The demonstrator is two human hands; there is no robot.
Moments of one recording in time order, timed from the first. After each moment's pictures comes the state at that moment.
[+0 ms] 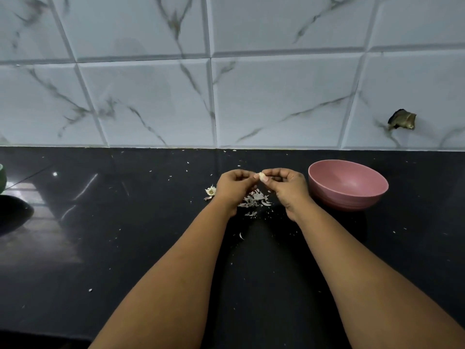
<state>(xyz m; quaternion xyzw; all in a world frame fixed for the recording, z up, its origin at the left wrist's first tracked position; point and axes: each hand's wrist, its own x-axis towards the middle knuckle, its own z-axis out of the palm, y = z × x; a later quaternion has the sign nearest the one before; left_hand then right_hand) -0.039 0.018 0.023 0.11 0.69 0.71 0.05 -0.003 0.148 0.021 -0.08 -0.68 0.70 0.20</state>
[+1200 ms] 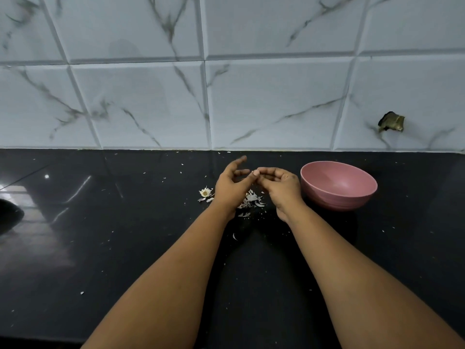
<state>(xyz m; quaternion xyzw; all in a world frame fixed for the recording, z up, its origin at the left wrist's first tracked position) -0.036 0.029 0.018 0.14 0.68 0.72 -0.01 0.001 0.142 0.026 -0.08 -0.62 0.75 0.21</state>
